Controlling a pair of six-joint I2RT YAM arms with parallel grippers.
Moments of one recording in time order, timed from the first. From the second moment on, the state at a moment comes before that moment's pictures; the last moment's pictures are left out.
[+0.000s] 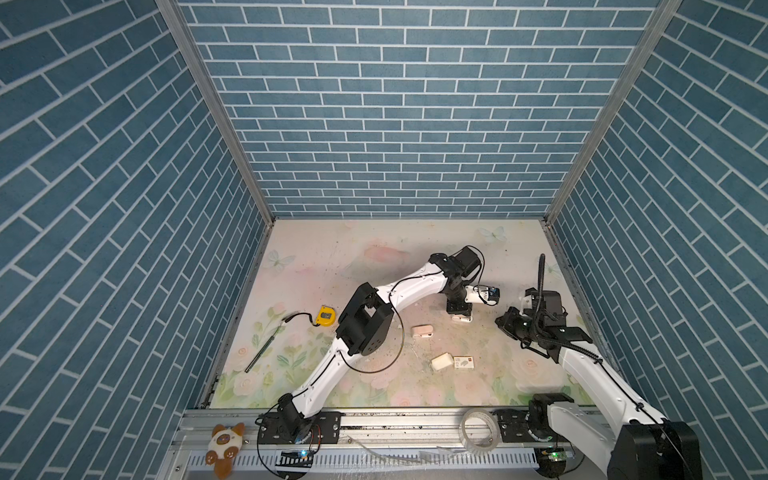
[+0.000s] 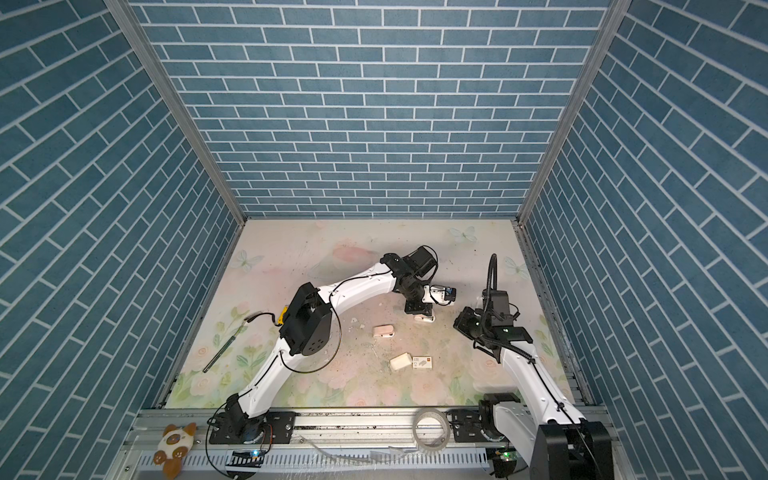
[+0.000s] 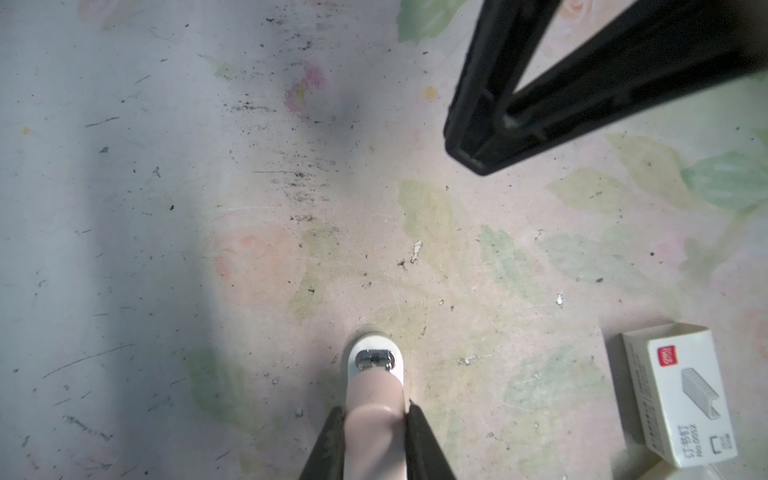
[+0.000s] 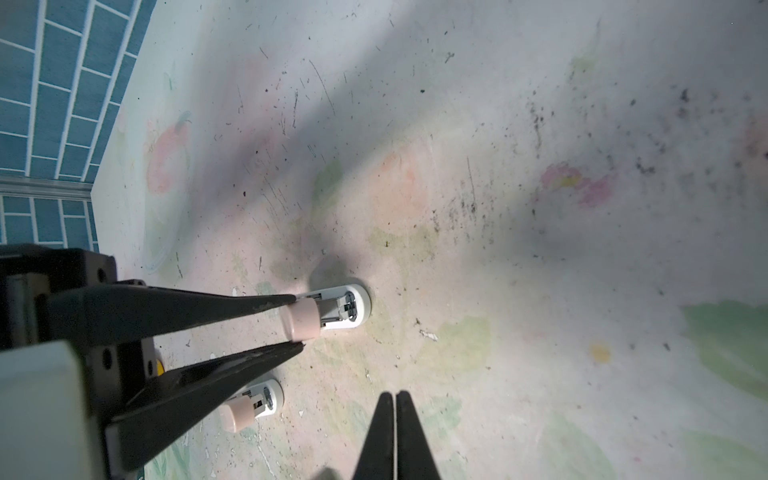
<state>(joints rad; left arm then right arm) -0.90 2.42 2.16 -0.94 0.38 0.79 0.11 0.97 0.49 -0.43 -0.35 0.65</state>
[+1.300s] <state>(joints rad) -0.94 2.60 2.48 -1.17 0.30 0.87 0.11 0.85 0.47 -0.55 -0.21 0.68</state>
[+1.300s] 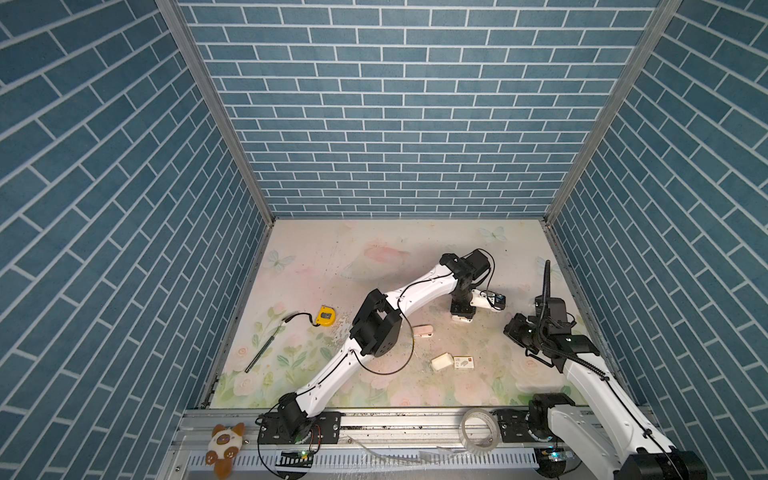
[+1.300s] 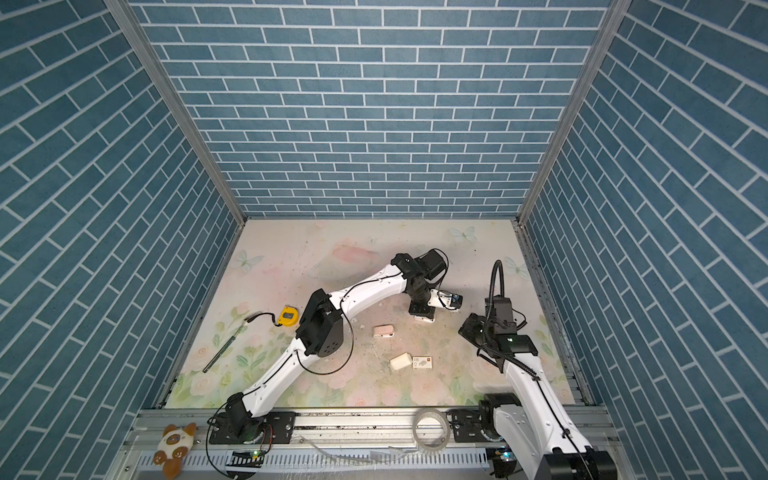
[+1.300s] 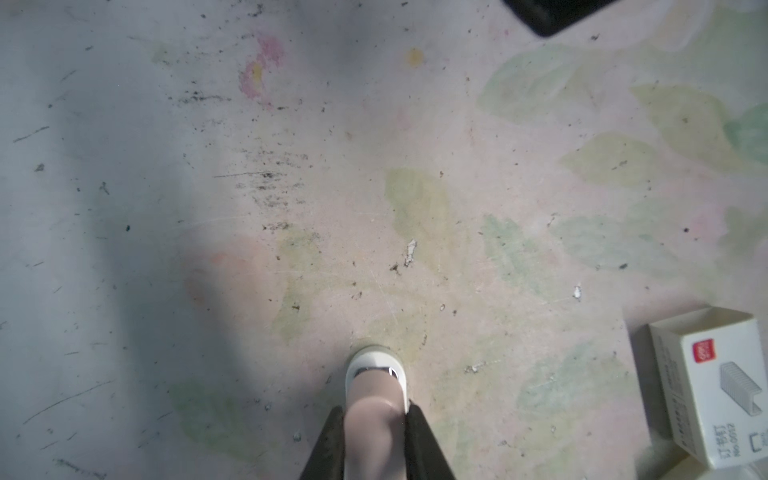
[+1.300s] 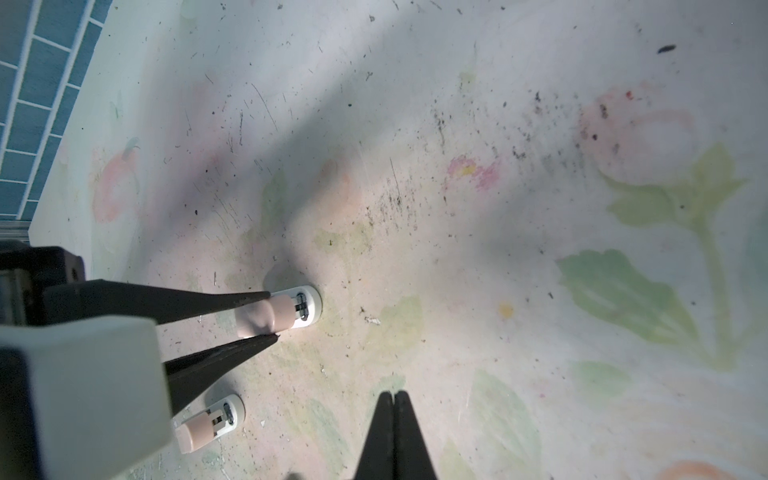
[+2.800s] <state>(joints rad) -0.95 2.59 2.46 -1.17 0.24 0.85 0.11 0.76 0.43 -0.57 -0.20 0.69</state>
